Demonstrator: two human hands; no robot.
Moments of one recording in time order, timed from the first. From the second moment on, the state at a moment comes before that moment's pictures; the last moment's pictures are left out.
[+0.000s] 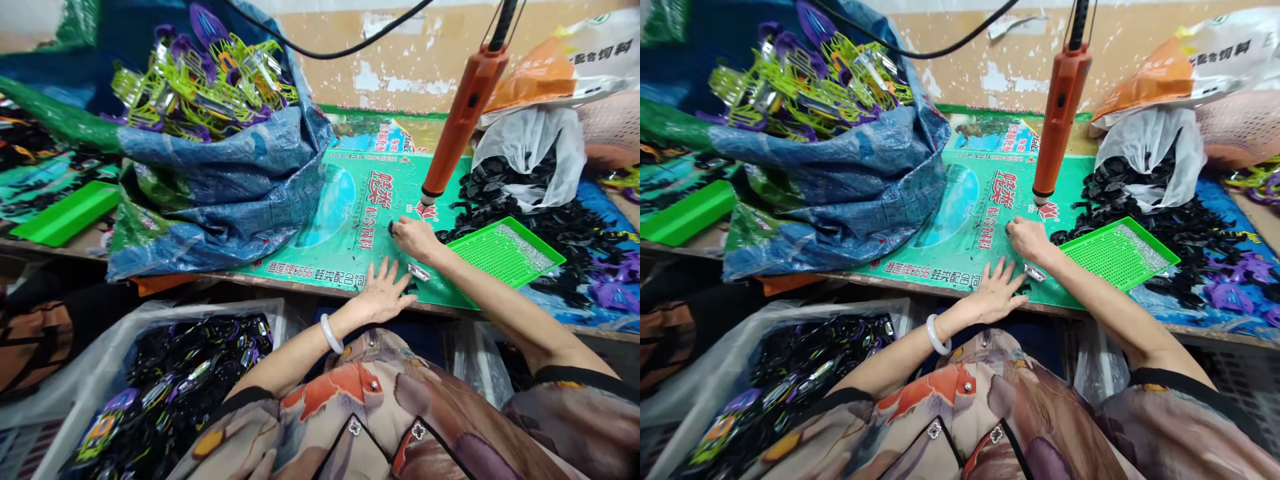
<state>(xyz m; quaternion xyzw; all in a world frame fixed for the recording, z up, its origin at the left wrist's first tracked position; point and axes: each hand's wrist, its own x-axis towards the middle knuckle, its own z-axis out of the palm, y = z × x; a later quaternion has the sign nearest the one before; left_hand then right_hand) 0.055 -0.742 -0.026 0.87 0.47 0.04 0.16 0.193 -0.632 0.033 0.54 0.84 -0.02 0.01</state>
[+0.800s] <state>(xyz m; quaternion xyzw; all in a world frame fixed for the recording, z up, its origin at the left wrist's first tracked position) 0.000 -0.688 -0.035 0.88 0.45 0.05 0.10 0.190 -0.618 -0.002 0.47 0.87 -0.07 0.10</state>
